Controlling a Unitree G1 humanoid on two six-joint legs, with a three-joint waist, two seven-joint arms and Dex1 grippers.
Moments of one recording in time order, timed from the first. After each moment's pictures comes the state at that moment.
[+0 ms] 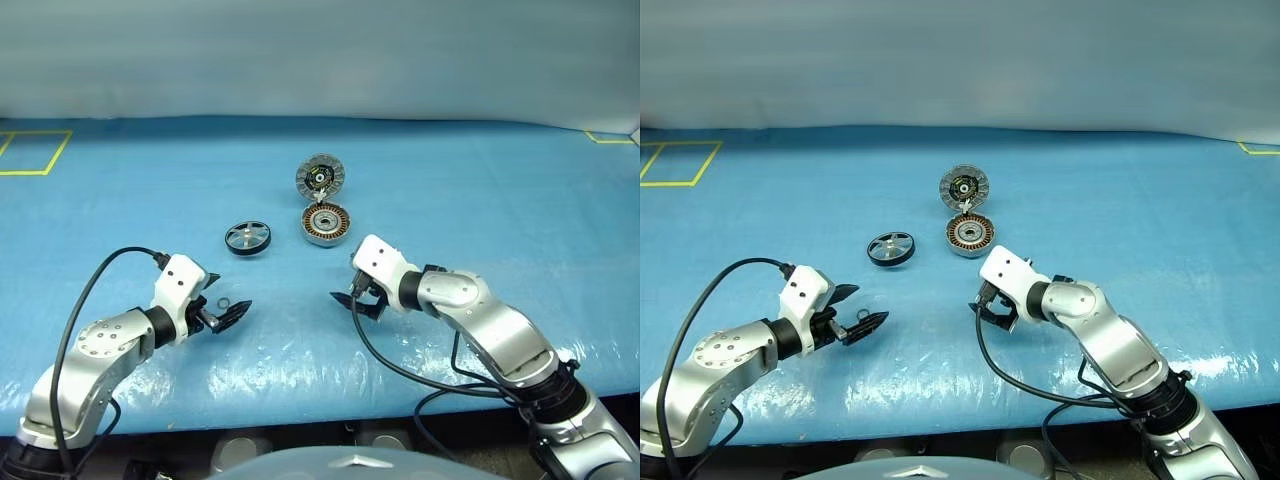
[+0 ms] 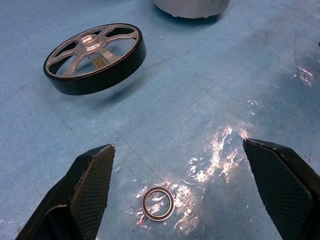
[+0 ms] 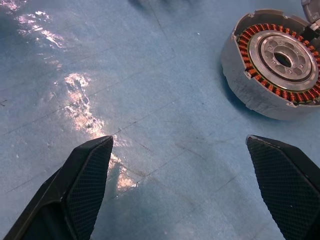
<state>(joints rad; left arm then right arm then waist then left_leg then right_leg) 0.14 0.69 0.06 -0.52 -0.45 0.71 -0.55 -0.31 -0.61 0.38 -0.50 0.15 0.86 0.59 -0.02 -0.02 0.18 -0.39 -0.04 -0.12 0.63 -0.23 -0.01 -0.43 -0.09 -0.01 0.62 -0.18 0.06</state>
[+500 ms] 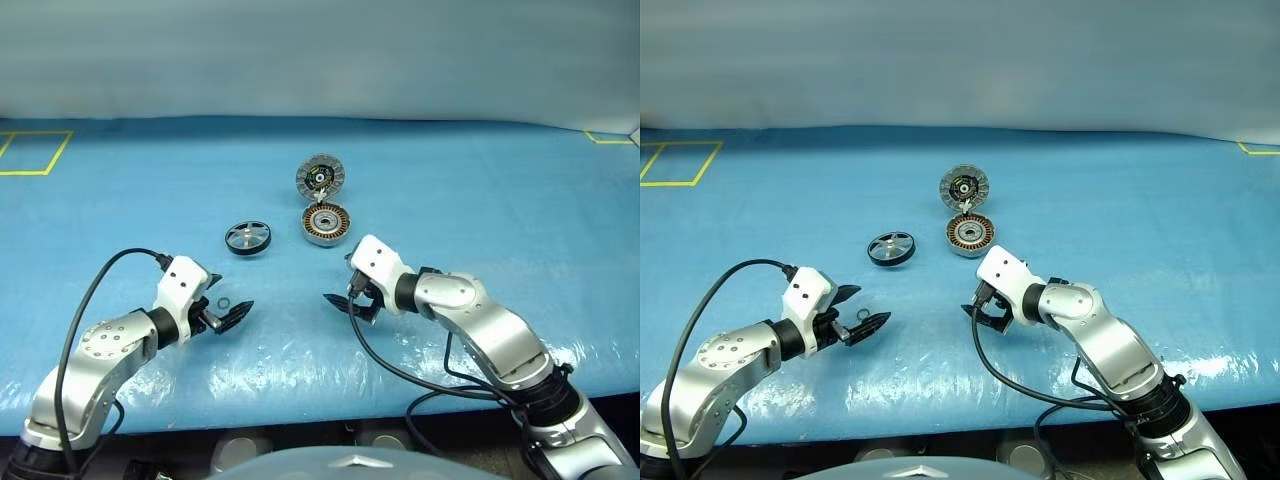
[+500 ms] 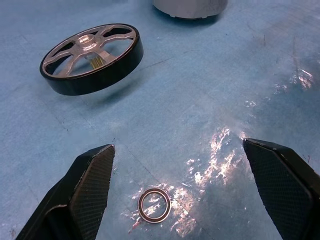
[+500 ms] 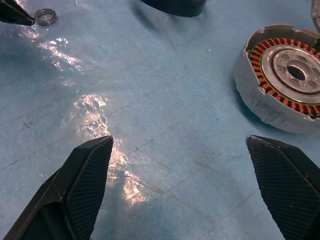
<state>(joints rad) 0.14 0.66 0.06 -0.52 -0.43 0.69 -0.55 -0.29 -0.55 0.35 -0.50 0.17 0.86 0.60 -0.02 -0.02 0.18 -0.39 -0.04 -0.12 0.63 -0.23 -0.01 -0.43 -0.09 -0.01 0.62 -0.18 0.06</state>
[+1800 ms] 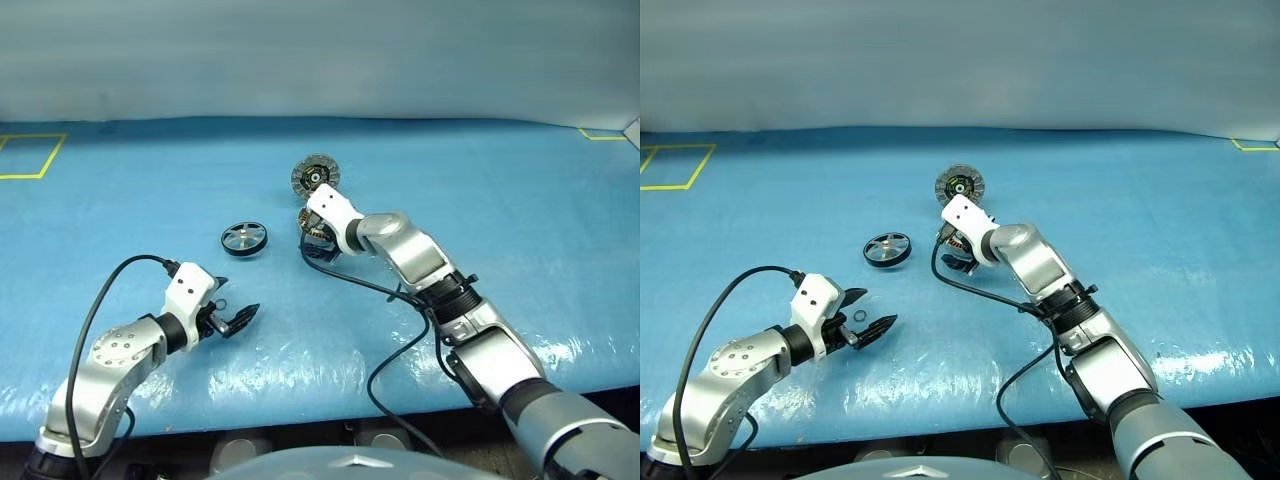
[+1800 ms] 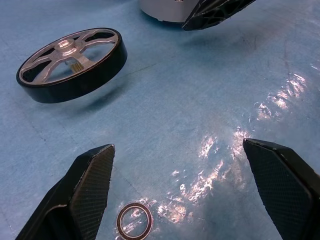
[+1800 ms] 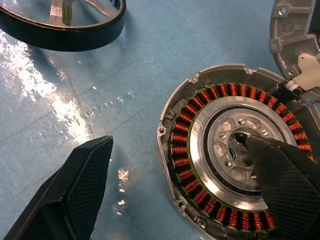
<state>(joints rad) 0.18 0.60 0.03 -0.51 -0.37 0.64 -0.55 -0.79 -0.26 0.45 0.25 0.01 0.79 0.61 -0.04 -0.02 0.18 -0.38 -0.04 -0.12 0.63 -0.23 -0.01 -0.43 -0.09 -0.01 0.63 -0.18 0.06</state>
